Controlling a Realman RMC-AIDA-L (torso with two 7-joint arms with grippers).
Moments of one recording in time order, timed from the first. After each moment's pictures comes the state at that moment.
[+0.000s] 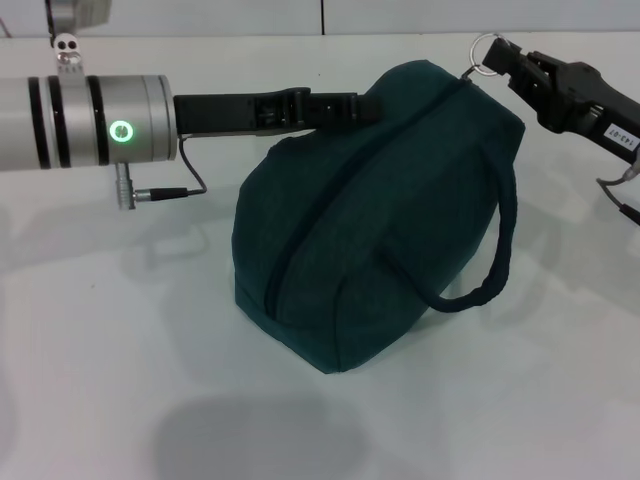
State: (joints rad) left arm -0.75 -2.07 0.76 0.55 1.89 1.45 -2.08; right arm 0.59 2.03 -1.04 -0.29 -1.08 -1.49 1.21
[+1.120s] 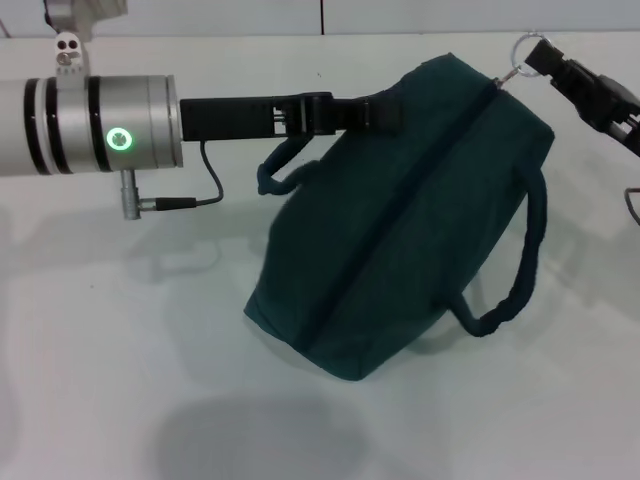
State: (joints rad) left arm -0.75 -2.08 0.76 0.55 1.82 1.61 -2.02; right arm 0.55 2.02 -1.04 -0.20 -0.98 -1.53 1.30
